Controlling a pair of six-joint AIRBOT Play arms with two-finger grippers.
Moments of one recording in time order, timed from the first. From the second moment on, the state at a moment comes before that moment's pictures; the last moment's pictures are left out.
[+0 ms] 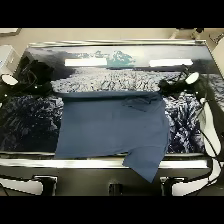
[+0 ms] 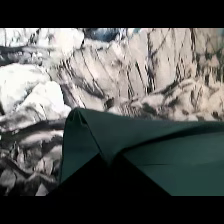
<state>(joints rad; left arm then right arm) 0.21 -1.65 1.50 1.02 -1.18 -1.43 -0.14 -1.69 1.51 -1.13 1.08 1.65</state>
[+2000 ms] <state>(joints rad) 0.40 -1.31 0.71 1.19 -1.49 -1.27 -0.15 -1.59 1.30 -1.46 1.70 1.64</state>
